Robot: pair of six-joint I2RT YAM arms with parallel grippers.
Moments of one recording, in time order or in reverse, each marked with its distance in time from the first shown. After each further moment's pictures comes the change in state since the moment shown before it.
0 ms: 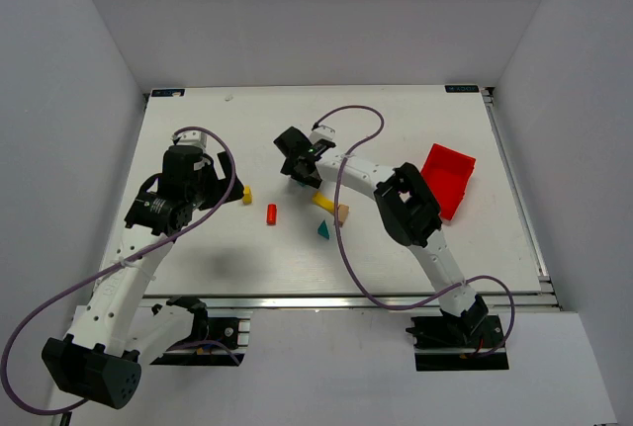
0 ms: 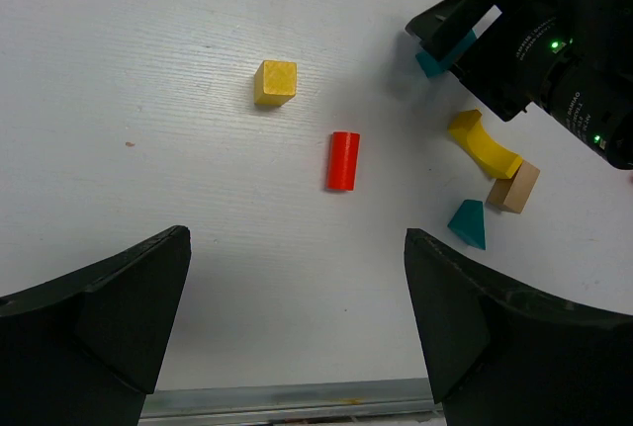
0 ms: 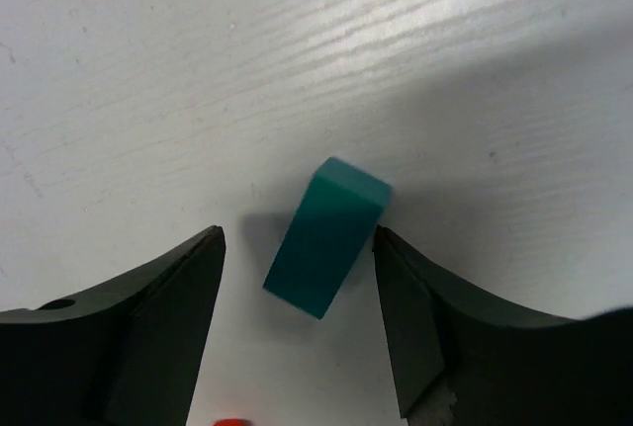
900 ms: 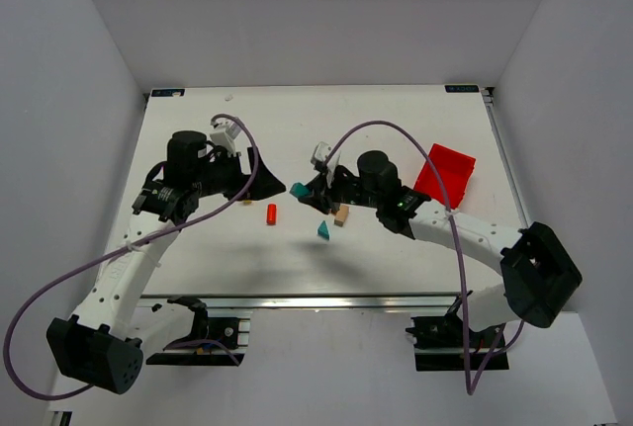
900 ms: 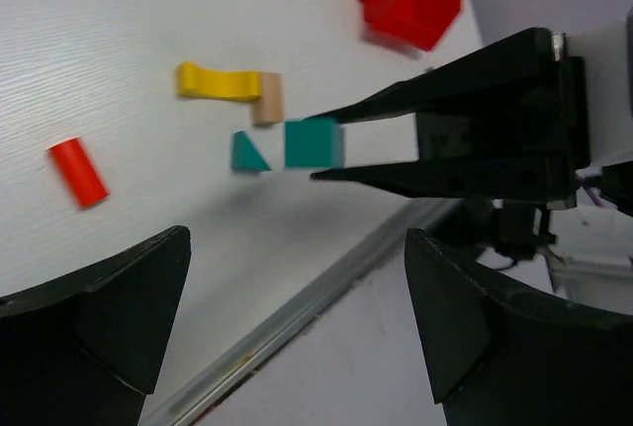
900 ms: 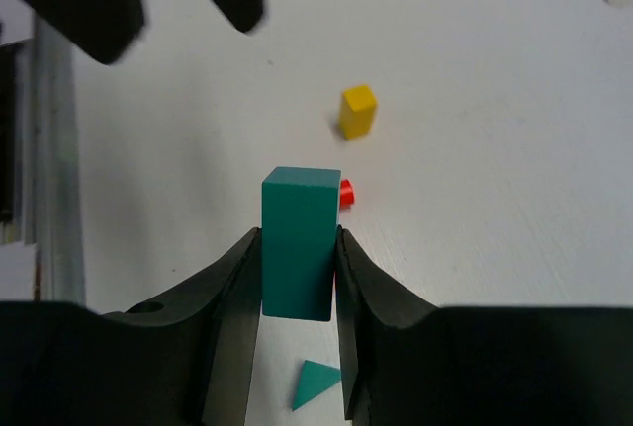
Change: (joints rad) left arm -0.010 0.081 0.032 0.166 0.628 0.040; right arm -0.022 -0.926 -1.058 0.901 -0.822 -1.199
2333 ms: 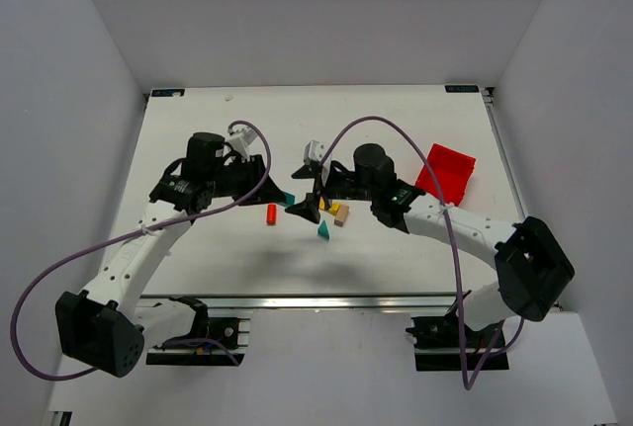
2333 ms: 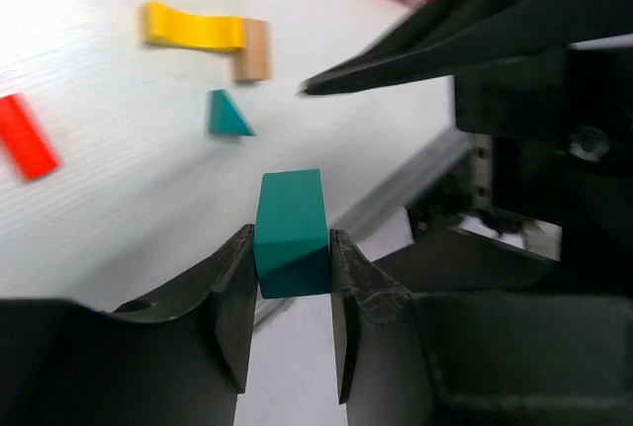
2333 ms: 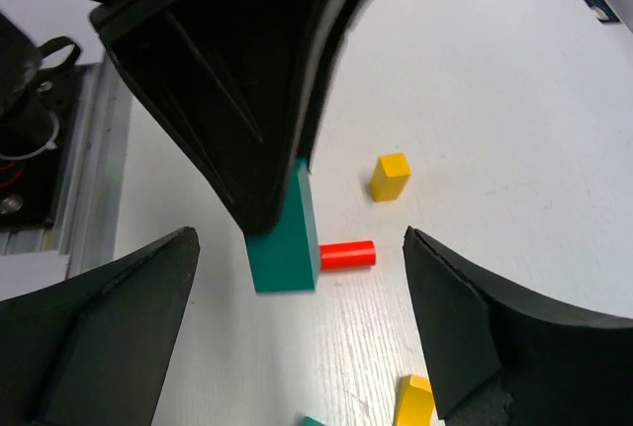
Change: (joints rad) left arm -0.056 0.093 -0.035 0.034 0.092 -0.045; right arm 0.013 0.039 0.071 0.071 -0.239 -0.075
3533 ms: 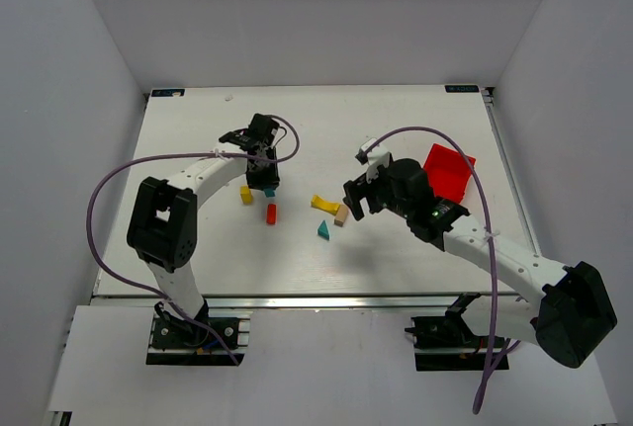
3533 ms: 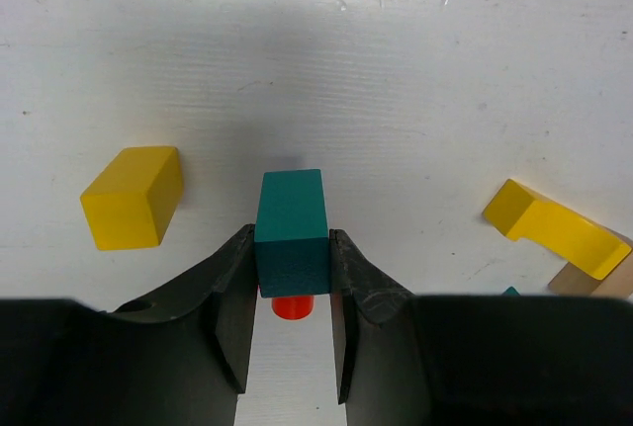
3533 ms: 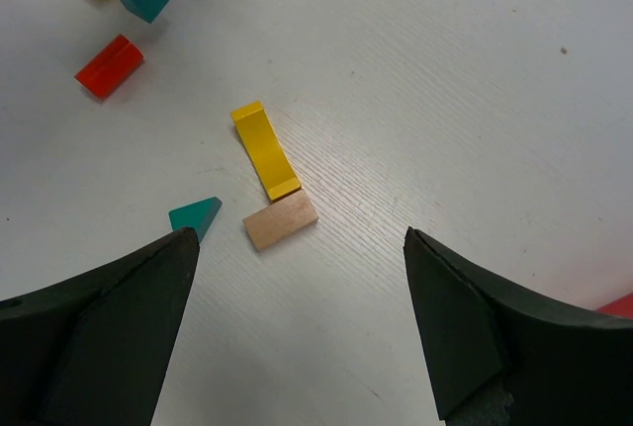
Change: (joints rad) left arm -0.081 0.658 0.338 -0.135 -0.732 -0.011; right arm -0.118 -0.301 -0.185 -0.397 0.628 0.158
